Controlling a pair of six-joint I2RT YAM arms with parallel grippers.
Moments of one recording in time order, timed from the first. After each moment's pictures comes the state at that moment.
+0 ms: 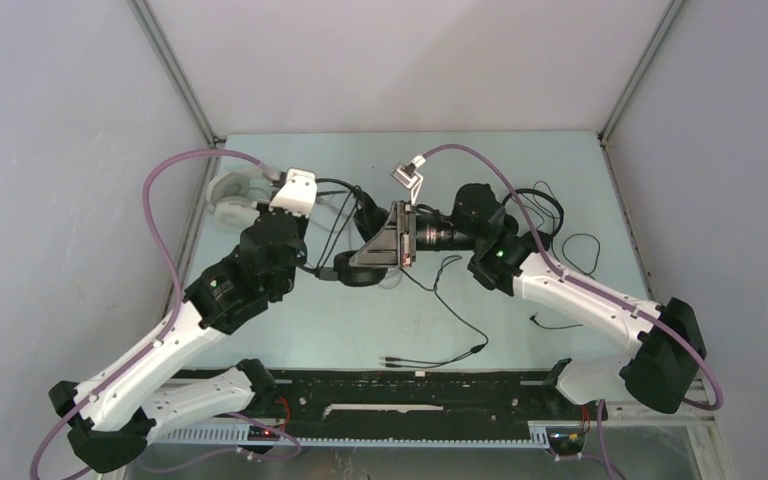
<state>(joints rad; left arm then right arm) -0.83 0.87 1.05 -0.46 -0.85 0.15 0.84 1.34 1.07 0.33 -0.77 1.02</state>
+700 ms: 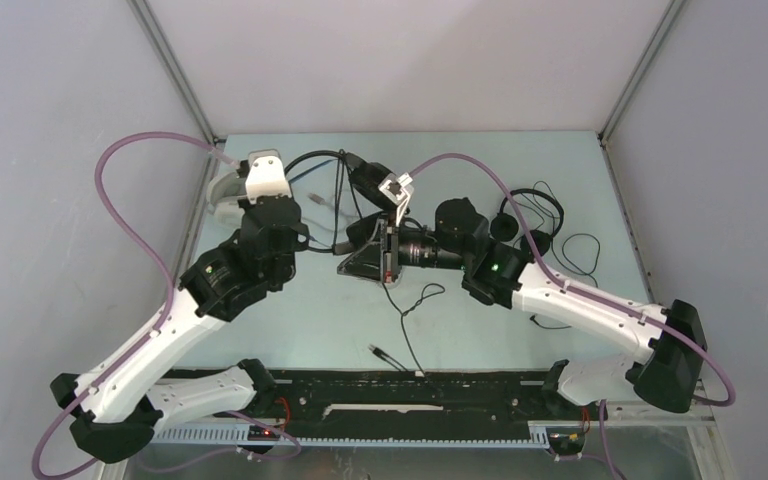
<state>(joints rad) -0.82 0.96 1.22 -0.61 -1.00 -0.28 0.98 1.33 1.12 0.17 -0.50 0.72</state>
